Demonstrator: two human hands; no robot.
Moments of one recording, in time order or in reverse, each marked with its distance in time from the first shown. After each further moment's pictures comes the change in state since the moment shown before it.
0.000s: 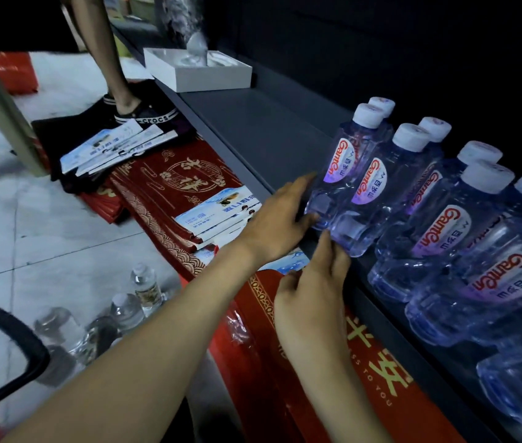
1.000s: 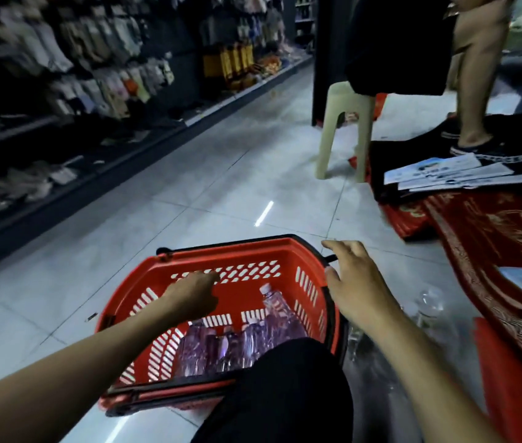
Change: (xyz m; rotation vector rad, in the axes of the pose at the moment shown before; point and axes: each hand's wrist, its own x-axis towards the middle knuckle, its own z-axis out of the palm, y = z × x) left_hand -0.520 -0.054 -0.303 0.856 0.035 -1.422; right_hand -0.177 -0.195 0.179 0.139 -0.922 -0.863
